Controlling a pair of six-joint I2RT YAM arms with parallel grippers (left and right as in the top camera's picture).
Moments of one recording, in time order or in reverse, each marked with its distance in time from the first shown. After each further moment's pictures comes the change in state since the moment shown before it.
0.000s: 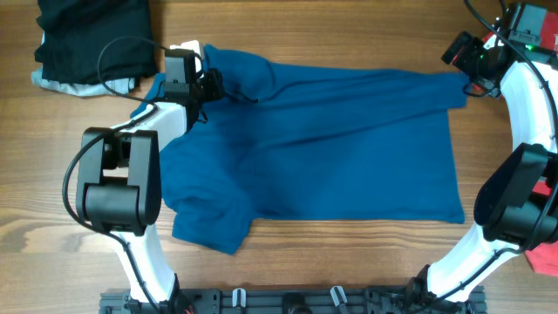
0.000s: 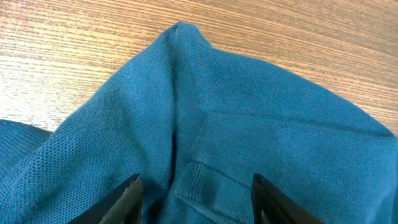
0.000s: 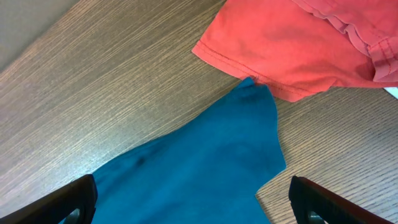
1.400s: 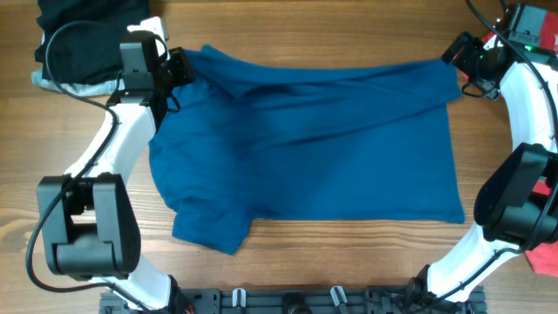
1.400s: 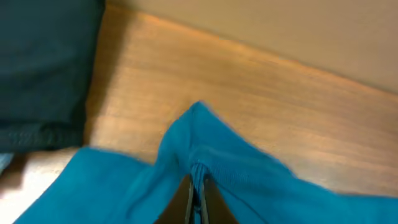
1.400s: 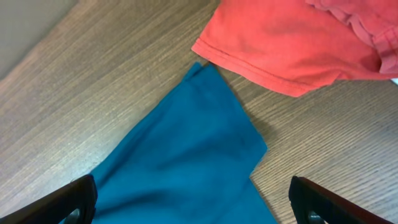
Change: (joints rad) left arm 0.099 -0.268 0.006 -0.177 0.010 0.002; right arm 0.000 0.000 -0.016 0.012 -0.007 0.035
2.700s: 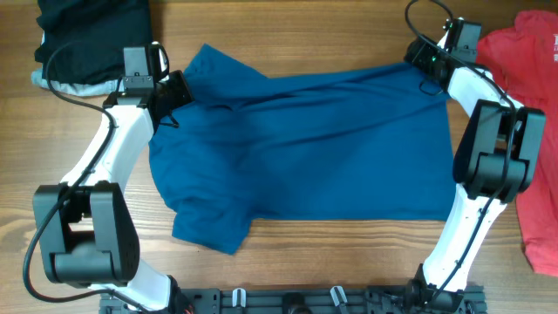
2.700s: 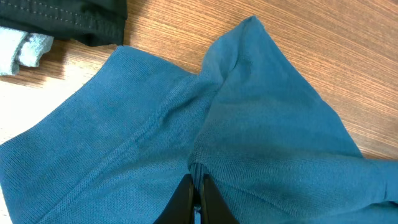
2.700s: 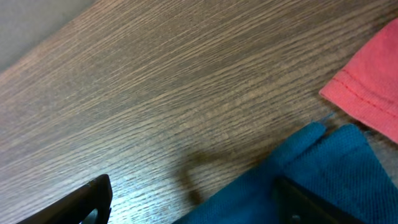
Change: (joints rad) left arm 0.000 -0.037 0.000 -0.306 -0.061 -0.069; right arm 0.105 0.333 -0.024 0.554 -0.030 -0.028
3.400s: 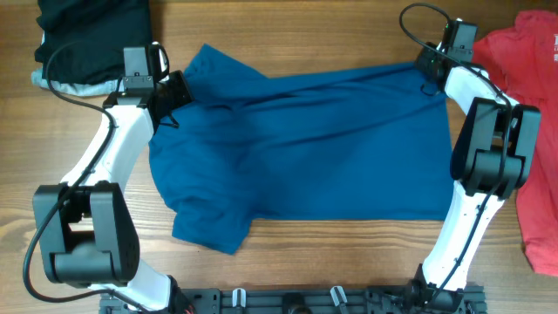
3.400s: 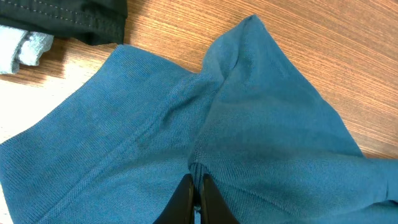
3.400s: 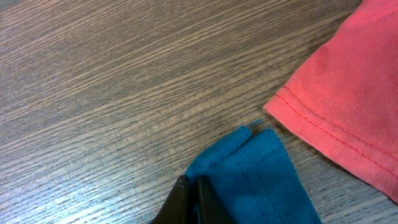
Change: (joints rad) left arm 0.000 0.000 0.000 -0.002 0.000 0.000; right arm 0.011 0.035 0.024 -0.011 0.162 -0.069
